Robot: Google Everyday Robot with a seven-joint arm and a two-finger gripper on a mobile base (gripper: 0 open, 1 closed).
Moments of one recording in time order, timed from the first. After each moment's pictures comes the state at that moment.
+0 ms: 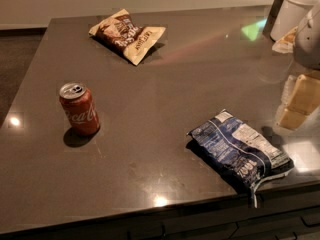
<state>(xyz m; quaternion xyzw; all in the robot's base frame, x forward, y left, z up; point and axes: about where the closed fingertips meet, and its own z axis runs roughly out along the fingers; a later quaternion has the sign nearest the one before) 0.438 -0.217 0.976 -0.60 0.78 -0.03 0.16</state>
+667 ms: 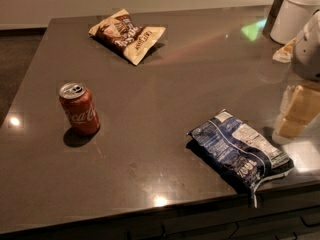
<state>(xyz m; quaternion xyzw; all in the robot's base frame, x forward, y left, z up) 0.433 -0.220 0.961 -0.60 0.79 -0.04 0.15</state>
